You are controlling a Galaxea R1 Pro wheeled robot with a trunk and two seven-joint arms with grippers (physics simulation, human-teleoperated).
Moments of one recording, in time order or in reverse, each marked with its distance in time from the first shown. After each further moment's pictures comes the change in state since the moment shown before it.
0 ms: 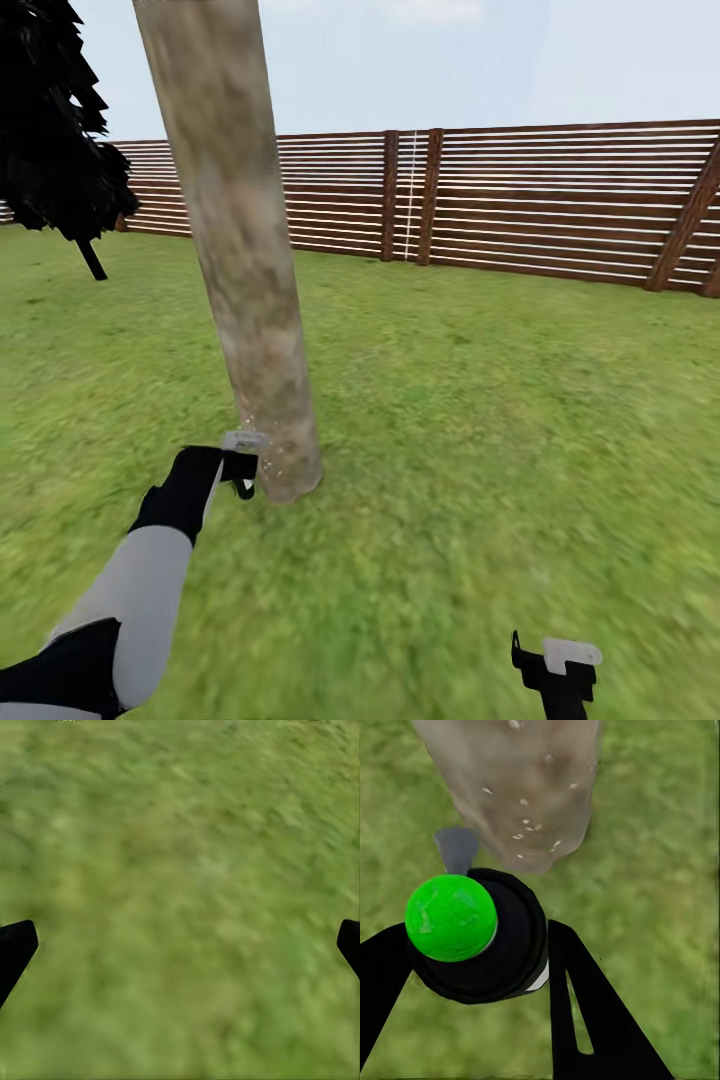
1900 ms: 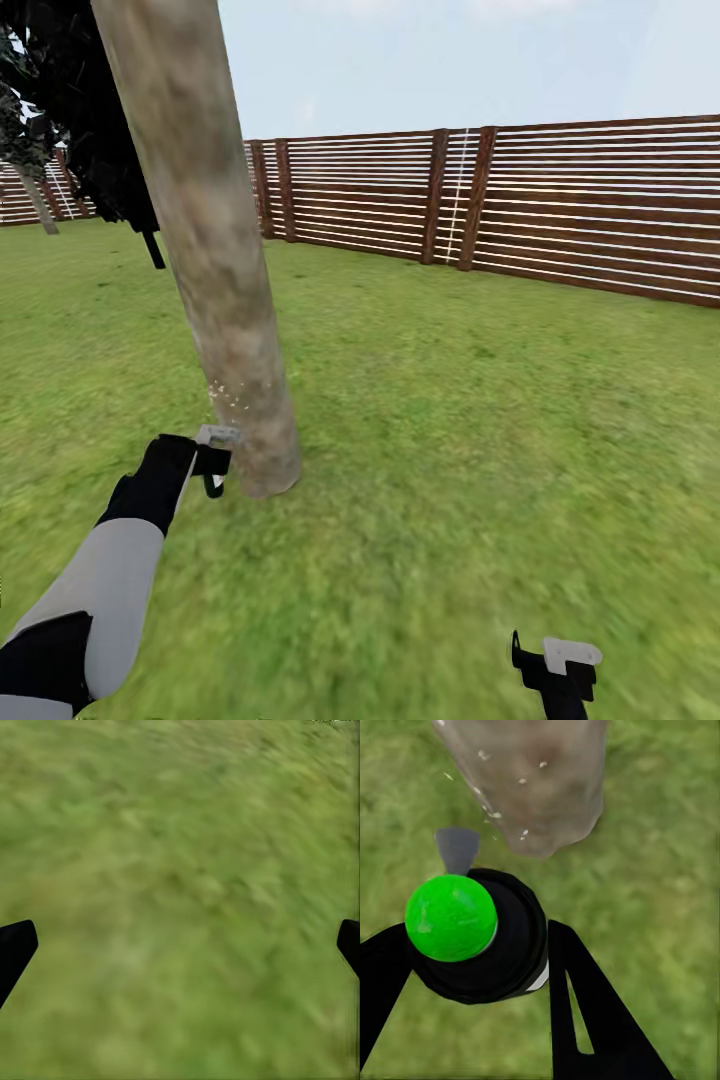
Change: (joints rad) left arm -0.021 0.102 -0.052 -0.019 -0.022 0.077 -0.036; right arm 0.000 -0.001 0.000 0.000 0.000 0.000 0.001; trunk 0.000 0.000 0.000
